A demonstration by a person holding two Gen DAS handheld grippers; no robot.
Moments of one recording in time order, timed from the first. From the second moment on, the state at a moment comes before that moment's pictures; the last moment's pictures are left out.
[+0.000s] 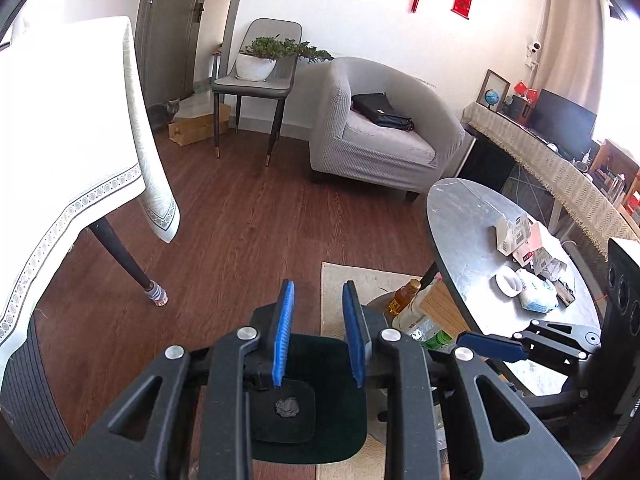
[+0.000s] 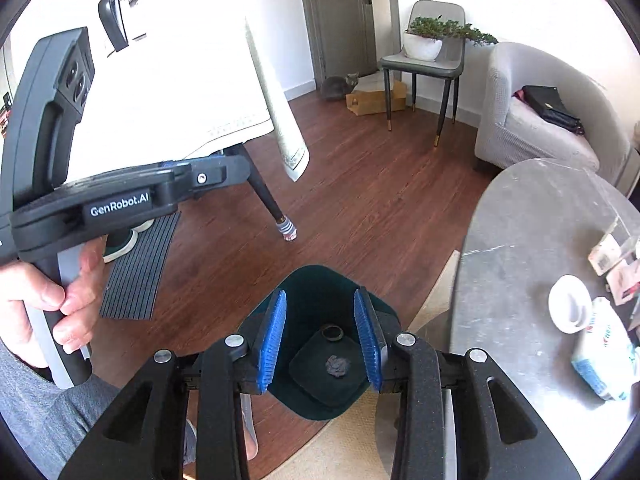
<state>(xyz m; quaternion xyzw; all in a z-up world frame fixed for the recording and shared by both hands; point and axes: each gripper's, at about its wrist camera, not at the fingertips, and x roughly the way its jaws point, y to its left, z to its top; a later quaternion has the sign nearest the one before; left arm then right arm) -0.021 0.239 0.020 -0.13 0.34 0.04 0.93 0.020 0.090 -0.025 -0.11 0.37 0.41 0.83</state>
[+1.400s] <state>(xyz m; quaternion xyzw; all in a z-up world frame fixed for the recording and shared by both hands) 0.056 -0.007 -0.016 -0.04 0.41 -0.12 0.90 0.067 -0.205 -0.019 0.01 0.35 0.21 0.91</state>
